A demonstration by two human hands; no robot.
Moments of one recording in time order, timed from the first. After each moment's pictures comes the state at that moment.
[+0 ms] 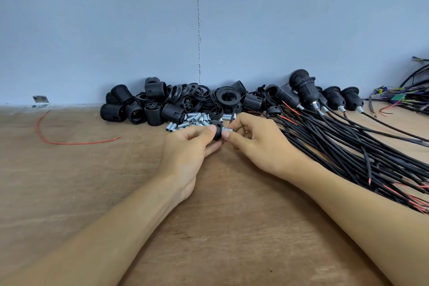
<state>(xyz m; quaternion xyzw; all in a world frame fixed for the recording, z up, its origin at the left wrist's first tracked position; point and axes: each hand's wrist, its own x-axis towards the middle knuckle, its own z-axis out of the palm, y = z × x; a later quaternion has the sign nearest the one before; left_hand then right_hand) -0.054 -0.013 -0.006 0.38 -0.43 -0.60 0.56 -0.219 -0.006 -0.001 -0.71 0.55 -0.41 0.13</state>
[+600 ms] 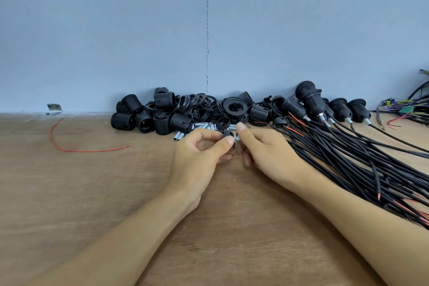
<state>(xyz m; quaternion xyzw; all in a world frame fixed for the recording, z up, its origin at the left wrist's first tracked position) -0.050 -0.009 -0.005 0.37 -0.50 -0.54 0.57 -0.217 -0.004 0.003 -0.68 0.59 -0.39 0.21</state>
